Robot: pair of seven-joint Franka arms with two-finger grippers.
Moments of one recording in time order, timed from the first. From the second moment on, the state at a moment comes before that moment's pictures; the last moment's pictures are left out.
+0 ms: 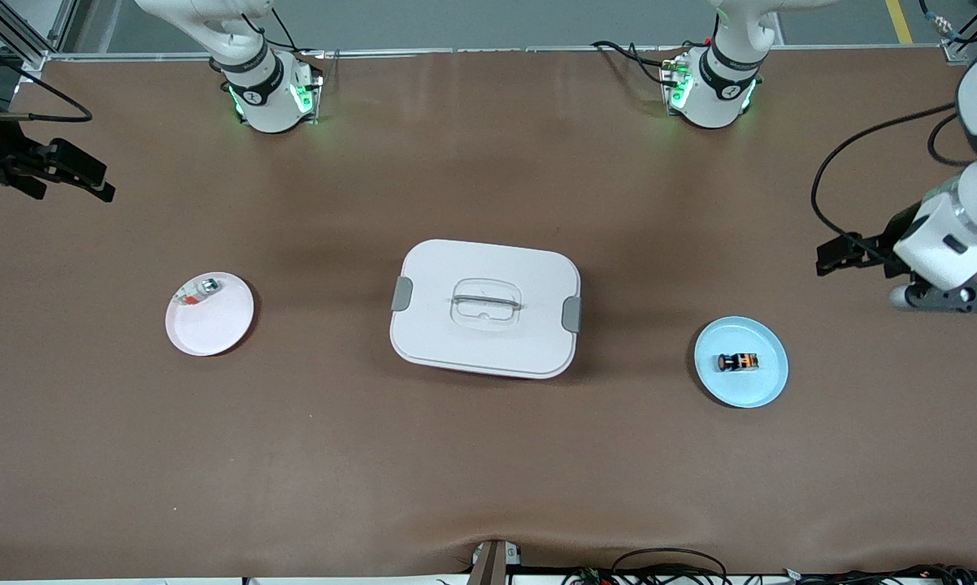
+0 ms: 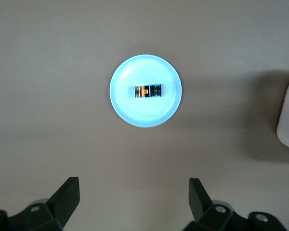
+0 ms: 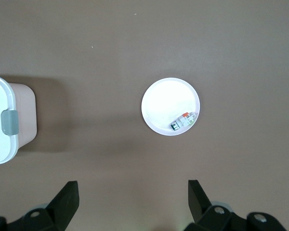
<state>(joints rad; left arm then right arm) 0.02 0.19 -0.08 -1.57 0.01 1.69 -0.01 -0.04 -0.09 0.03 -1.64 0.04 1.52 0.07</state>
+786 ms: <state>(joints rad) 0.01 0.40 -0.08 -1.80 0.02 2.20 0.00 -0.04 -0.10 0.03 -1.64 0.04 1.52 0.07</state>
